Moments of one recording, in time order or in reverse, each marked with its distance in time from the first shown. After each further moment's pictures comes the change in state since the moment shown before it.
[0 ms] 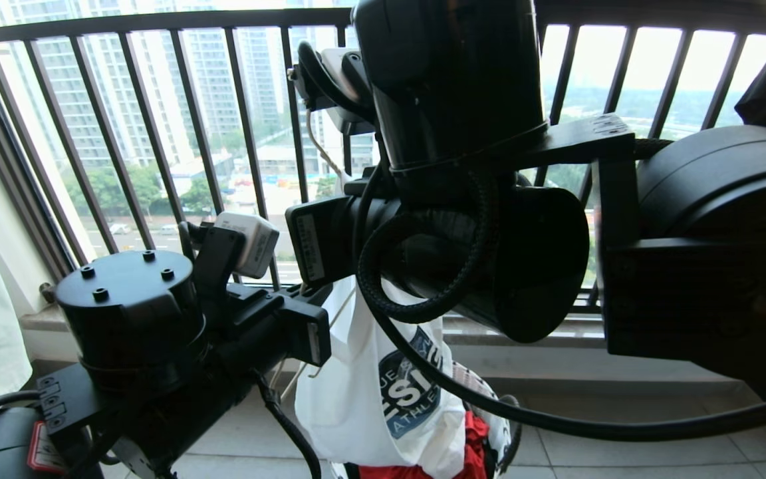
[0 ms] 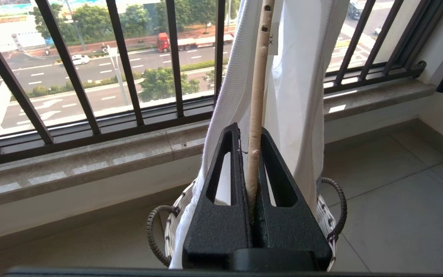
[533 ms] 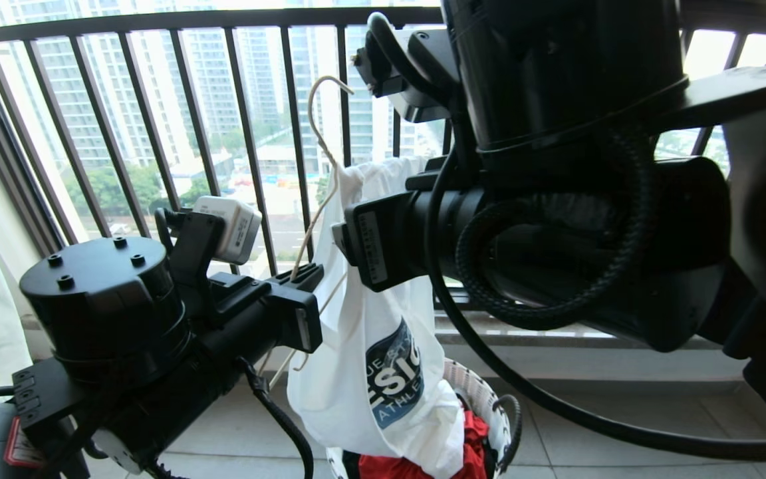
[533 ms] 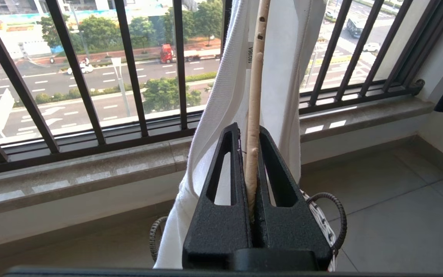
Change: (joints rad) left arm 0.016 -0.032 -0.009 -0.004 0.003 -0.001; right arm 0.001 -0.115 0.050 0.162 -0.076 0.028
